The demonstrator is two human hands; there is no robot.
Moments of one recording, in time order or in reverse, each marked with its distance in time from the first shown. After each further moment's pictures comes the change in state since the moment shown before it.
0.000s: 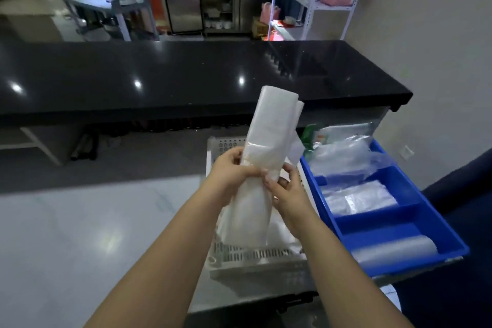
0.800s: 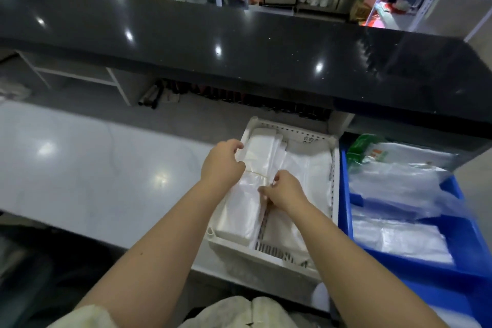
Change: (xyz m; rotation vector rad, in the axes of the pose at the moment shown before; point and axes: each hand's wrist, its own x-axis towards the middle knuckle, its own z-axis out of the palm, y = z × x) left_hand 0.014 -0.055 -0.035 0.813 0.559 0.016; right_hand 0.070 0.035 0.005 -1.079 -0.199 0.113
